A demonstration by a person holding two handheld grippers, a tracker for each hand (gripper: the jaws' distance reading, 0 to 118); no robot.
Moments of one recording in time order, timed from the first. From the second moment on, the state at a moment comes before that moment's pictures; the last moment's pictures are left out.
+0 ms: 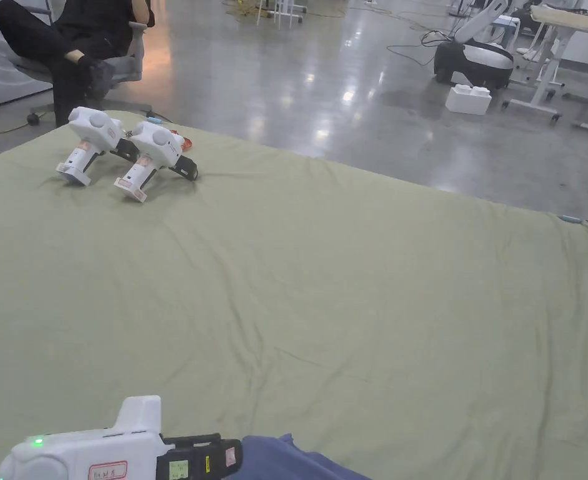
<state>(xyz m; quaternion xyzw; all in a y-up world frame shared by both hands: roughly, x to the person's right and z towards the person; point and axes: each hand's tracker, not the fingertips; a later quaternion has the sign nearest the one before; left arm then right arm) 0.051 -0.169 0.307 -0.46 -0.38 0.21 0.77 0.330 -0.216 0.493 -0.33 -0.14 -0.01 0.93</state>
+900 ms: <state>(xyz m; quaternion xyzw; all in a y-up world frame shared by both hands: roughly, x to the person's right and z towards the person) 0.068 -0.233 0.290 -0.52 -0.48 0.32 0.64 0.340 -0.213 0.489 -0.32 -0.11 -0.01 0.94</state>
